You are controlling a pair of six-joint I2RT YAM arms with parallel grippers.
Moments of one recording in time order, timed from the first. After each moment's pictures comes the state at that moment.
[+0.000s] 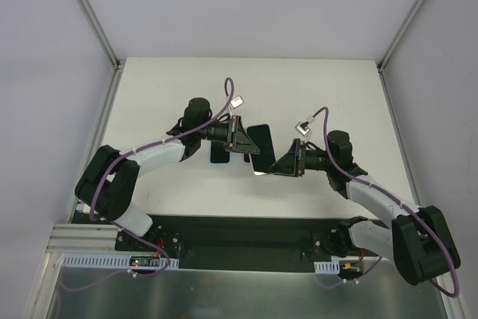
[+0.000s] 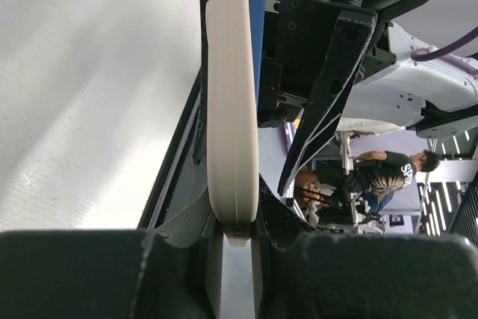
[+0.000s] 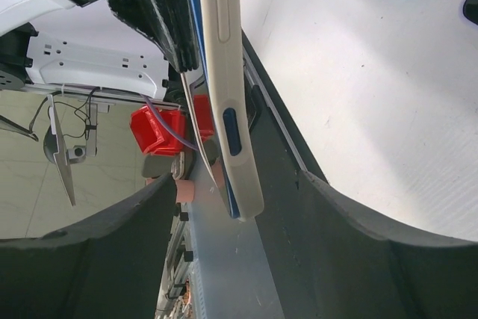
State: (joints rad) left arm -0.55 1.54 0.83 0.42 1.04 -0.99; right arm 0.37 1.10 0.39 0.37 -1.03 0.90
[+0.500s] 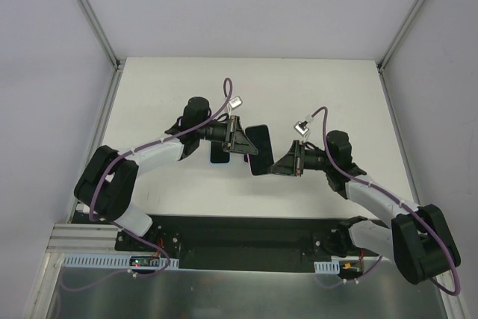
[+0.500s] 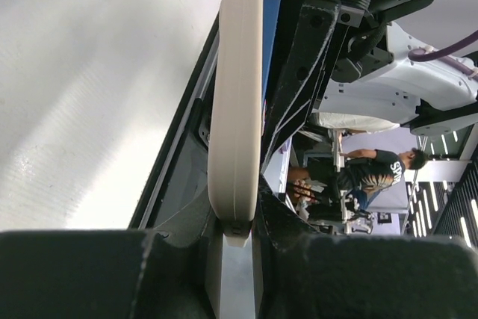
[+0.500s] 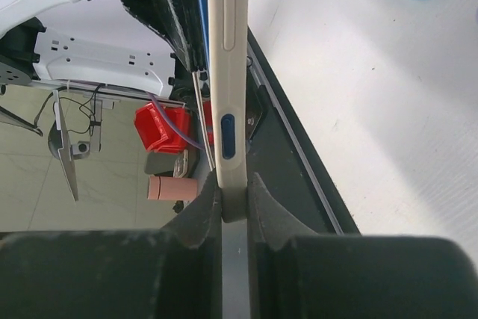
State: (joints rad) left arm -0.54 1.54 0.84 0.38 1.06 -0.98; right arm 0.38 1.11 0.39 0.42 -1.04 0.93
